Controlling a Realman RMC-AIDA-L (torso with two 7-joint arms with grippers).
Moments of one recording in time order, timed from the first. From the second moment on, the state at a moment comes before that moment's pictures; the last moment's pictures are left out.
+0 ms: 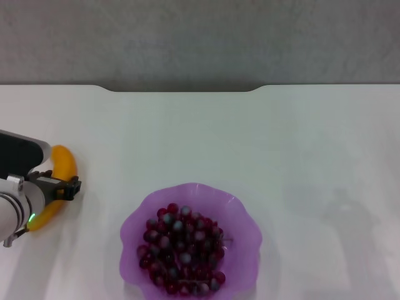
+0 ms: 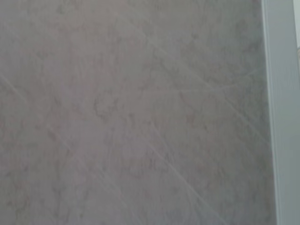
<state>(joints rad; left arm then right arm) -0.52 -2.04 -1.47 -0.52 2.87 -0.05 0.01 0.48 2.01 -0.38 0.13 -0.85 -1.32 0.12</state>
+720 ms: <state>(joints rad) -0.52 -2.04 -1.47 -0.55 2.87 -0.05 0.00 0.48 2.01 -0.38 0.13 -0.85 -1.30 0.12</state>
